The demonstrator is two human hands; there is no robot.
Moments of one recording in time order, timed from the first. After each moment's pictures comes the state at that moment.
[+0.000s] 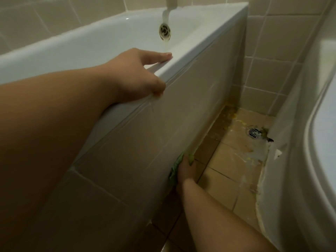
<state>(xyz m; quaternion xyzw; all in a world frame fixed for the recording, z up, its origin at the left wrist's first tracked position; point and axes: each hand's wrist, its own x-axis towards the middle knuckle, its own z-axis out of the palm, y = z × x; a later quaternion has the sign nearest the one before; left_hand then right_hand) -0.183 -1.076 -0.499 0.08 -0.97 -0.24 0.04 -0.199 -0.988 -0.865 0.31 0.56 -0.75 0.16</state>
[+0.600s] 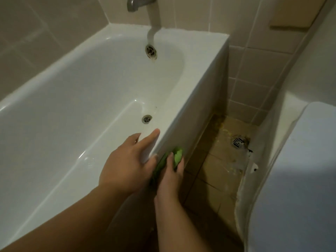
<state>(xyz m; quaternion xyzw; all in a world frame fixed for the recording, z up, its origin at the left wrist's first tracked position) -0.184 -1.062 -0.489 0.11 -0.98 -0.15 -0.04 -0.193 -0.986 -0.601 0.35 0.47 -0.79 0.17</state>
